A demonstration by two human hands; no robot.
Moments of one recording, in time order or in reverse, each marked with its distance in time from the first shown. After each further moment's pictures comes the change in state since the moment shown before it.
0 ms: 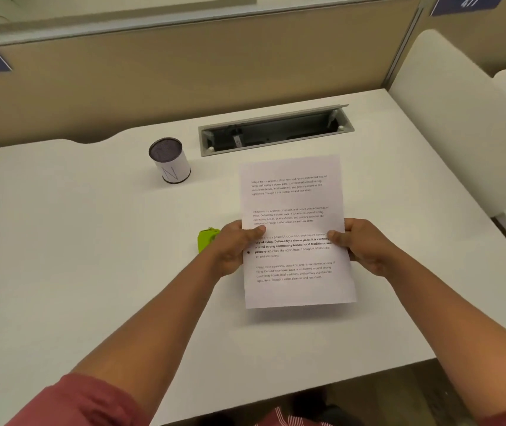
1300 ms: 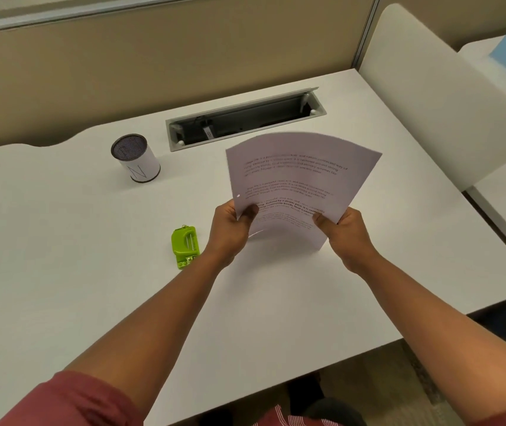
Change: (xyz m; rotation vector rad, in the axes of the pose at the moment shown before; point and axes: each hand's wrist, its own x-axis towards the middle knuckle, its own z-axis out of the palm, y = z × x) left_hand 0.014 -0.007 0.045 0.366 0.162 0.649; right_hand -0.026 0.011 0.012 0.111 0.249 -0.419
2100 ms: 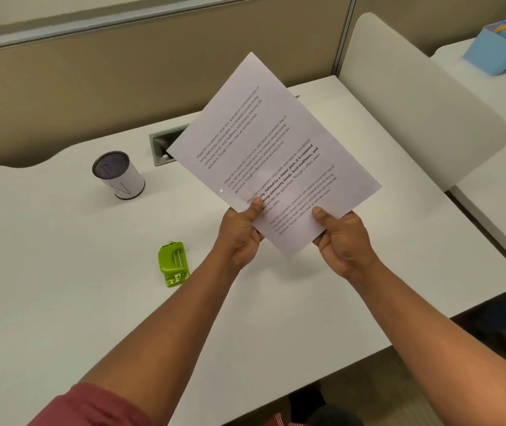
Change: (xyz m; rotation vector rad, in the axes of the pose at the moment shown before) left_hand 0.023 0.019 0.050 -0.868 -0.068 -0.427; right_hand 0.001 -0.018 -0.001 0.690 0.054 0.132
